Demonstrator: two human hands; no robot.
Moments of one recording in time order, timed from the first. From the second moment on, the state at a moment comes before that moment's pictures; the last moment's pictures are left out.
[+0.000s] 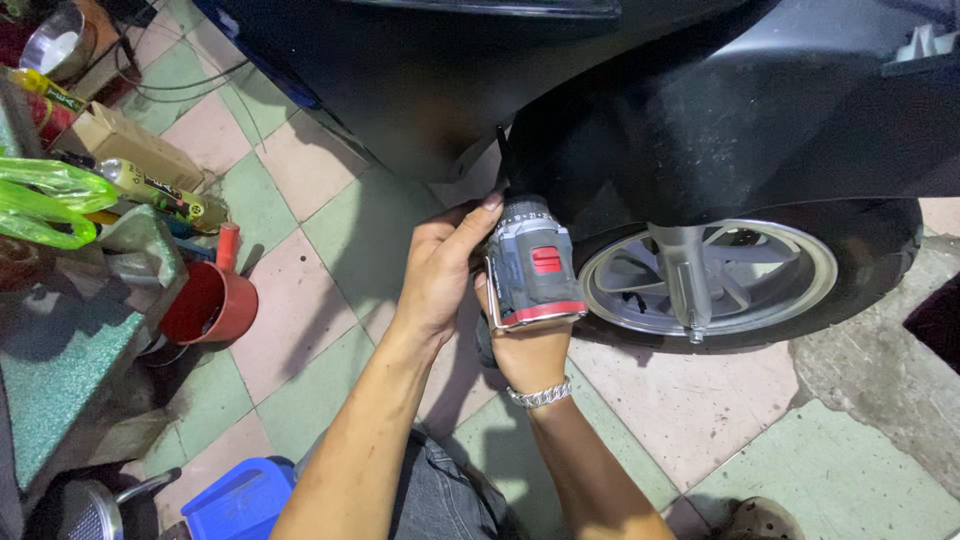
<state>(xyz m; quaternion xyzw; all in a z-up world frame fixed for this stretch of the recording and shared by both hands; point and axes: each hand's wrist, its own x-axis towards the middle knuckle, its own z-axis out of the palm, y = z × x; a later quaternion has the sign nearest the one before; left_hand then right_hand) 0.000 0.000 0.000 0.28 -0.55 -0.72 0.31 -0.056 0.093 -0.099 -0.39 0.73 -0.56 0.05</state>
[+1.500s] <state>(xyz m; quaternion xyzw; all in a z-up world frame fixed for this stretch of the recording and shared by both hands) 0.061 -0.001 0.056 0.39 -0.80 -0.41 0.22 -0.014 0.094 -0.016 -0.04 0.21 -0.87 0.45</state>
